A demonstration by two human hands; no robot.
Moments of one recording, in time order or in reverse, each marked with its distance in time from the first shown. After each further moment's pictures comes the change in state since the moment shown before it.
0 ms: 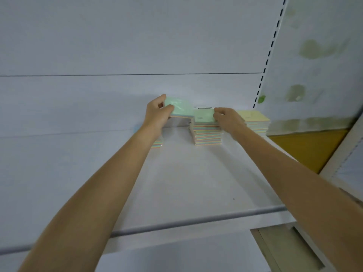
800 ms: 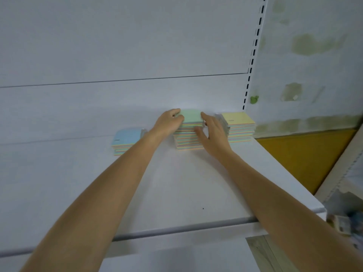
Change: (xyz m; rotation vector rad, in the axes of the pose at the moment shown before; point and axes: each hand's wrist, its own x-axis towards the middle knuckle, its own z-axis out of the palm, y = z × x) left_hand 0.007 -0.005 0.082 0.572 -0.141 -0.040; right_hand -0.013 0.052 -0.002 -0.137 0.088 -0.415
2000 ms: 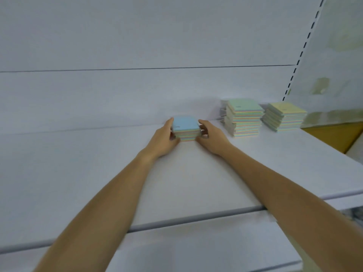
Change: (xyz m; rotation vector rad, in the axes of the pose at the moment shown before) left_hand -0.056 -0.156 -0.128 0.142 -0.082 0.146; right_hand -0.016 -0.120 0.120 0.021 -0.287 0.179
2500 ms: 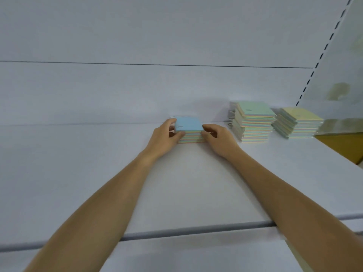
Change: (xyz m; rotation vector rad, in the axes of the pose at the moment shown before) left_hand 0.004 -0.007 -0.001 -0.121 0.130 -0.066; right_hand 0.011 0.007 0.002 0.064 0.031 -0.002
